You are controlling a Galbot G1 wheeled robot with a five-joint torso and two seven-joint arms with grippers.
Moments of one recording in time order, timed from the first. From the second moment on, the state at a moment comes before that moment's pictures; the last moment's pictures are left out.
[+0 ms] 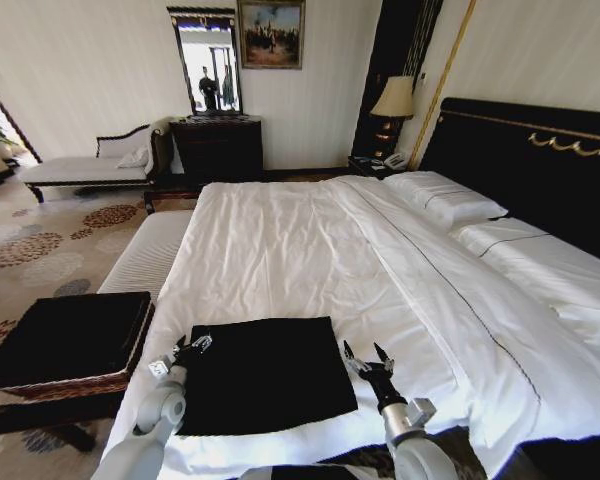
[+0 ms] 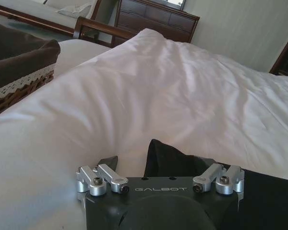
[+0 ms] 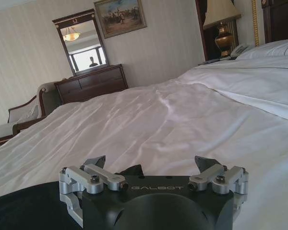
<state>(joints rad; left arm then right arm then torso) 1.37 -1.15 -0.47 -1.70 -0.76 0.10 -0.24 -1.75 1.27 0.45 2.06 0.47 0.08 0.08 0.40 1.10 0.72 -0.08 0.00</state>
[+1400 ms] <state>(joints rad) 1.39 -1.16 -0.46 -1.76 -0.66 0.06 -0.25 -1.47 1.17 0.38 1.93 0.77 -0.07 0.12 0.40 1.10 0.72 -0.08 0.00</state>
